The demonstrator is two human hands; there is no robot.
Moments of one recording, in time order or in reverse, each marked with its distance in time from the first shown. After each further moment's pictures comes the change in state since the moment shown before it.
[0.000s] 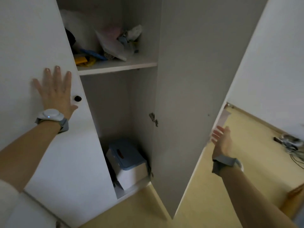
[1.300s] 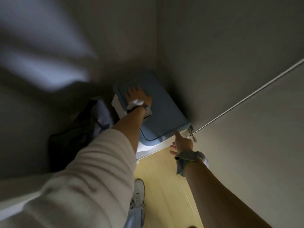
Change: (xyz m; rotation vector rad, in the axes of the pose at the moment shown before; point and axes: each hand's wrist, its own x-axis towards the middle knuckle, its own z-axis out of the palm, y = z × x) left_hand -0.102 0.293 0.727 -0.388 -0.982 -0.265; right_hand 0.159 0.680 0.257 -0.658 -0.102 0.894
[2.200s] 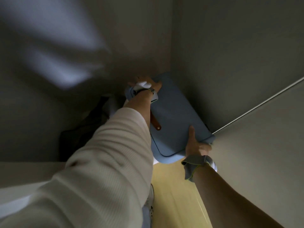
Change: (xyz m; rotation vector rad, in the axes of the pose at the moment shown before) left_hand 0.050 -0.011 -0.017 0.083 -0.043 -0.001; right_hand -0.017 0.010 0.020 0.044 0.305 -0.116
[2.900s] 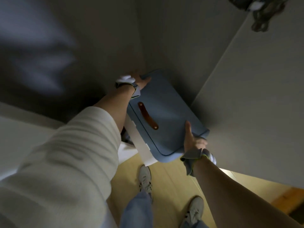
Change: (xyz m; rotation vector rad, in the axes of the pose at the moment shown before) left_hand -0.107 0.023 -0.087 -0.017 -0.127 0.264; right_hand -0.094 0.004 -0.130 -0.065 0.090 0.047
